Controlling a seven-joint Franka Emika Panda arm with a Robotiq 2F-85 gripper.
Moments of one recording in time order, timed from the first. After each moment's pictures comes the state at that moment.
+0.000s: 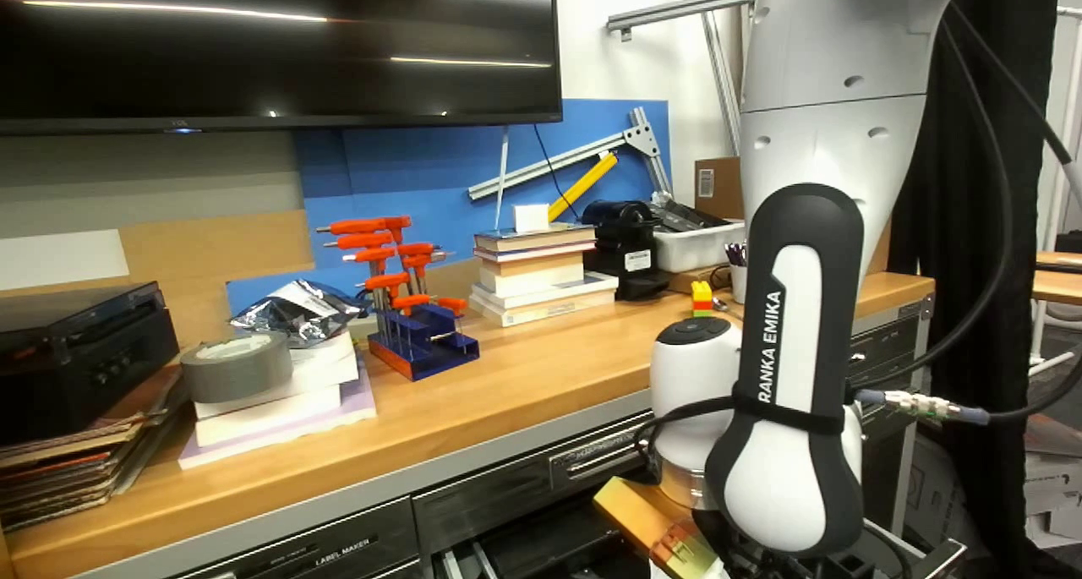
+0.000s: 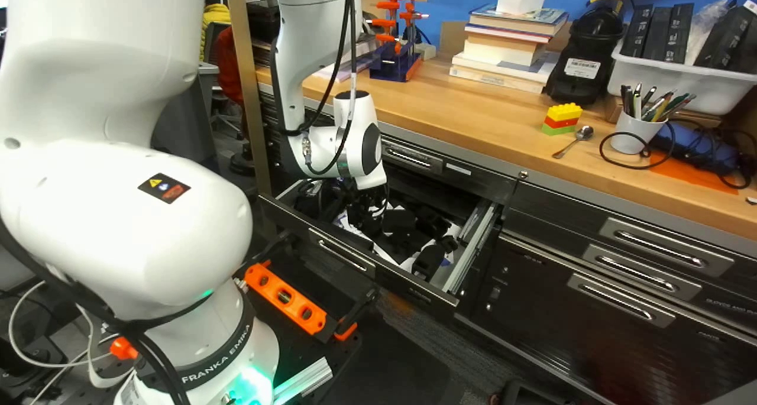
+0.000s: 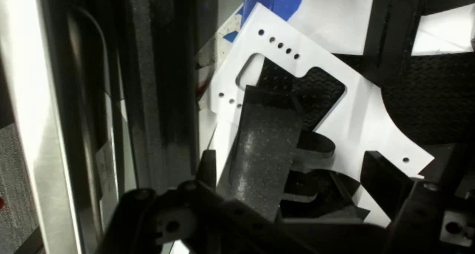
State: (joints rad) arm 0.28 0.56 -0.13 -2.51 -0.41 3.09 1.97
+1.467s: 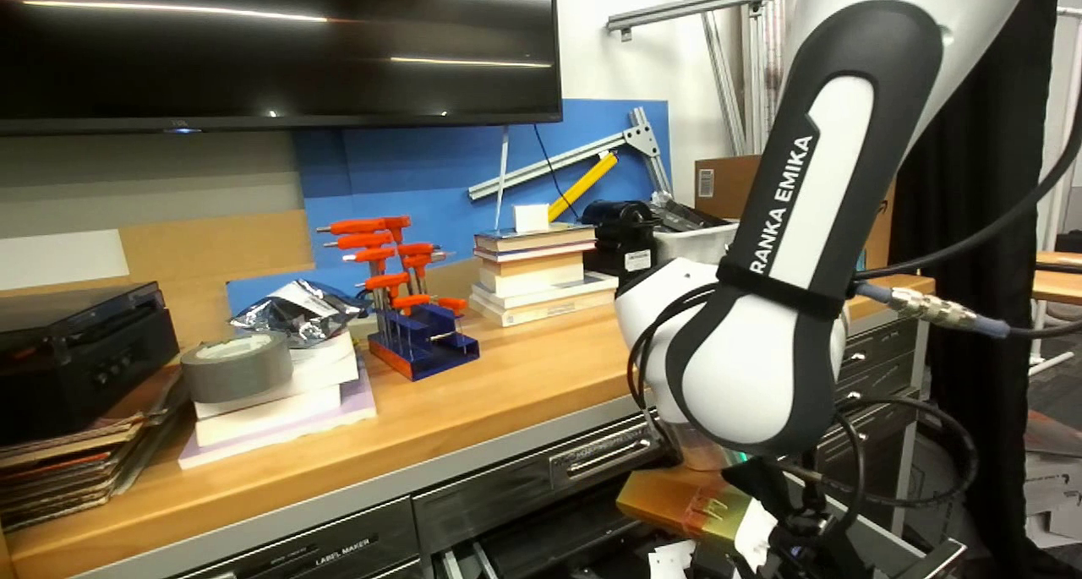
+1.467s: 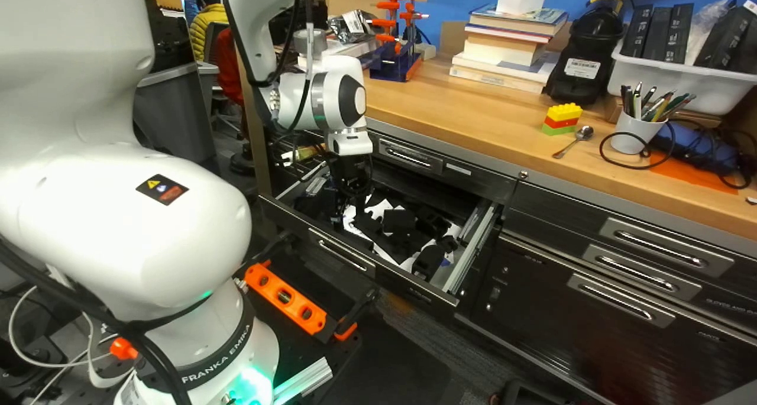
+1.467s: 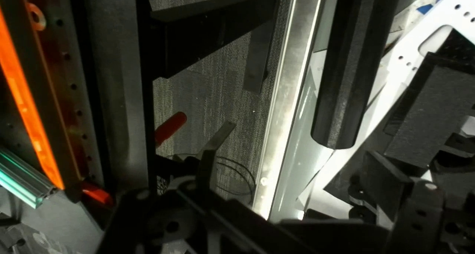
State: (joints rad) arm 0.27 0.26 -0.02 -2.59 -0.30 2.46 1.86
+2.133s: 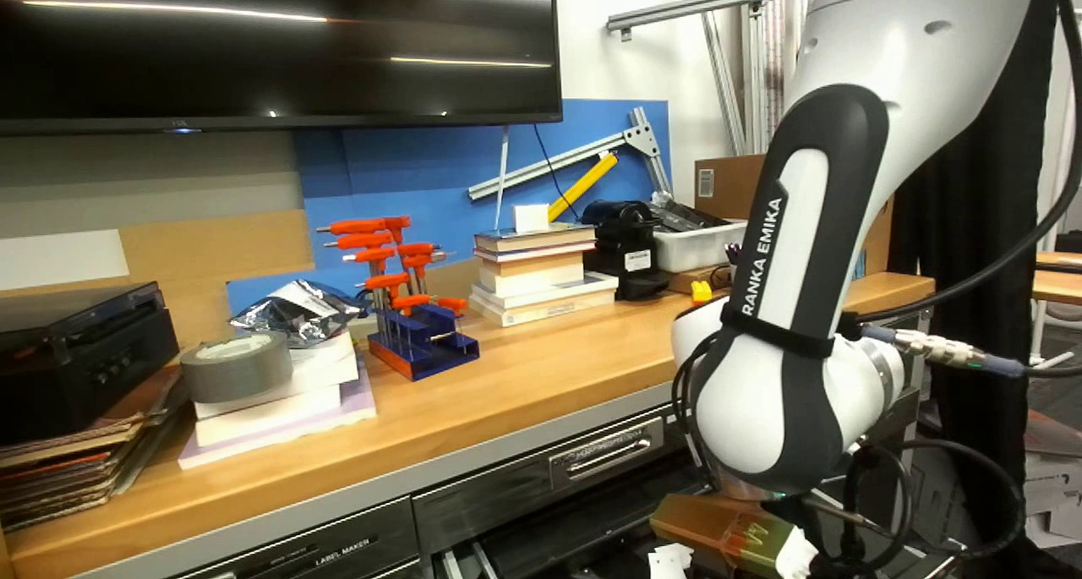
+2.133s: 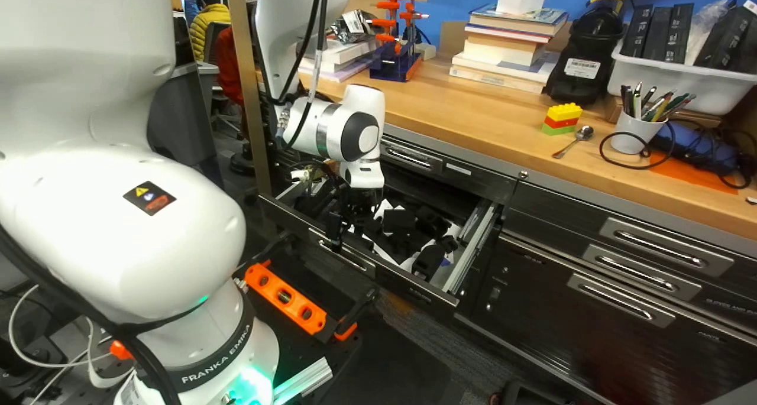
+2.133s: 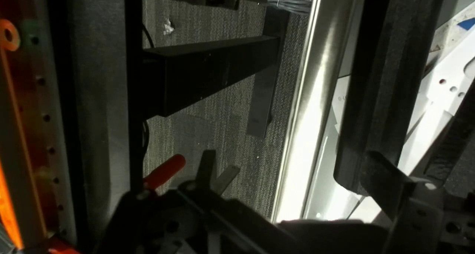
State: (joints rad) arm 0.17 0.37 -0.01 -2.63 -0.09 2.64 1.62
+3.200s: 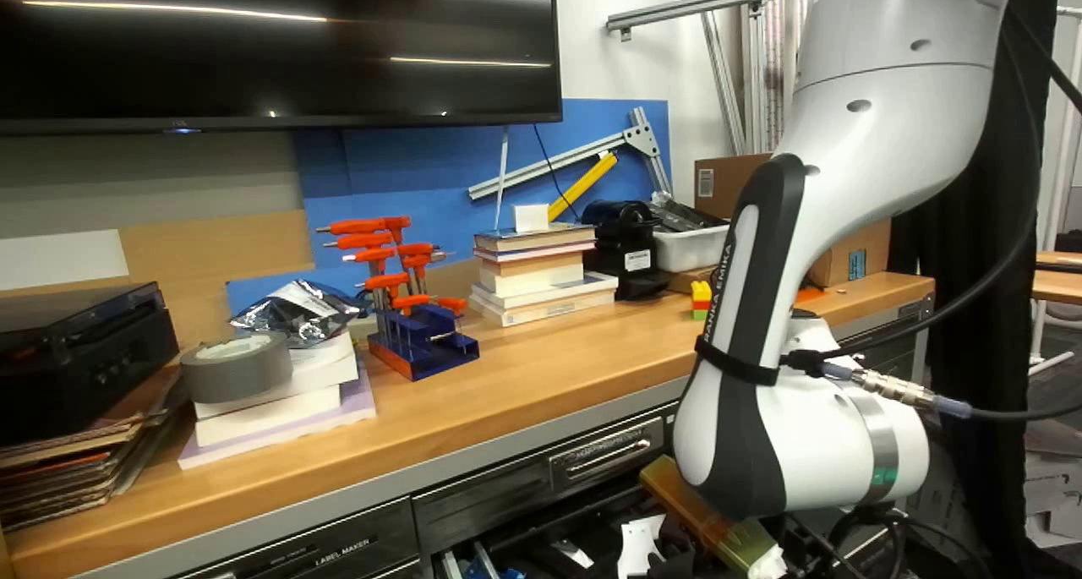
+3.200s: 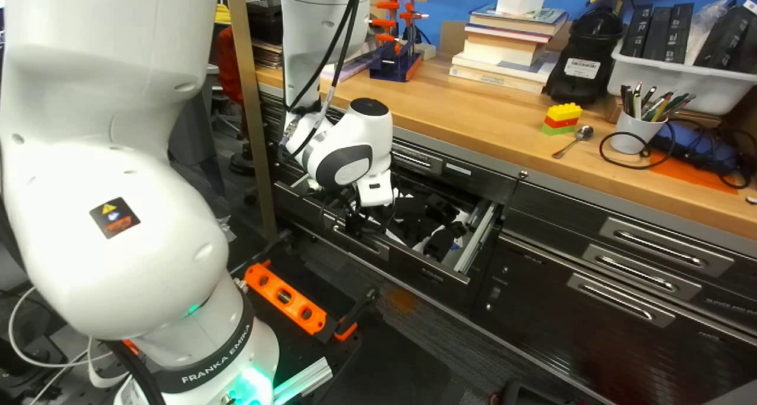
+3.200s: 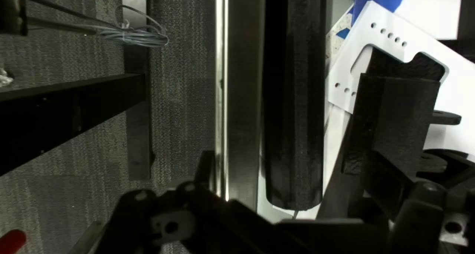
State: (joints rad) arm -0.05 0.51 0.22 -2.64 0.36 3.22 1.24
